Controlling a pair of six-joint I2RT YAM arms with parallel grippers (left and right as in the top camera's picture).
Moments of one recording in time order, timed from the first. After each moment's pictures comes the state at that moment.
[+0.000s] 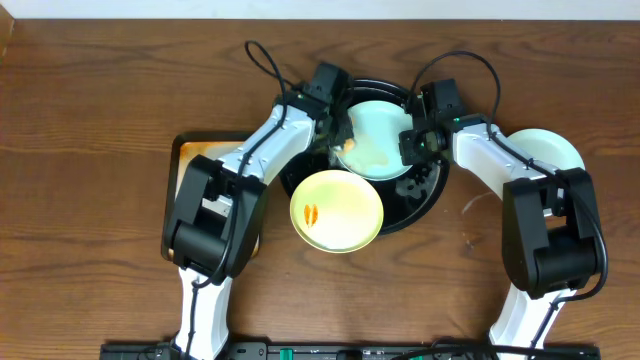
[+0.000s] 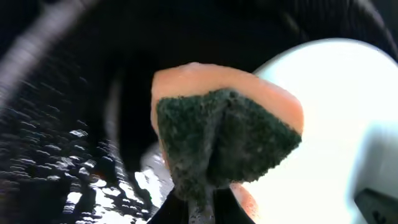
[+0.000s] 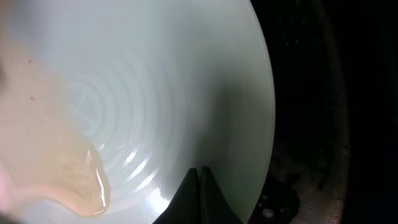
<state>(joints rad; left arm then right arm) -0.45 2.14 1.59 -0.62 0.09 -0.69 0.23 2.00 1.26 -0.45 -0.12 0.07</state>
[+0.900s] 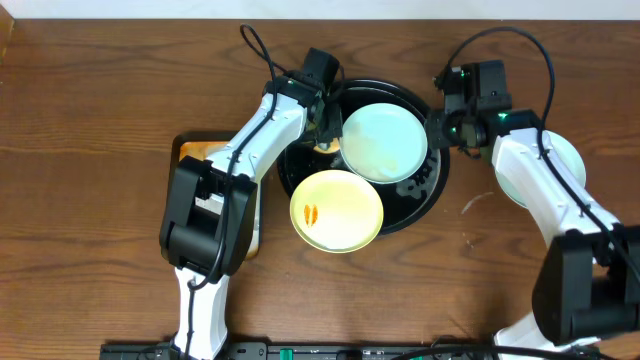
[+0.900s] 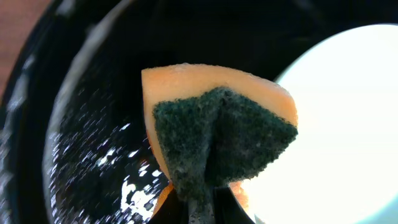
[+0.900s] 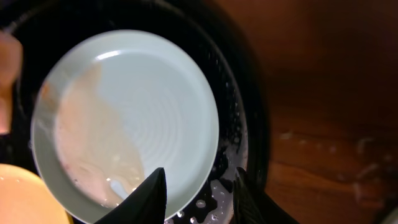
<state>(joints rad) -0.41 2.13 1.67 -0.76 0.11 -0.49 0.15 1.75 1.26 -0.54 -0.15 0.04</state>
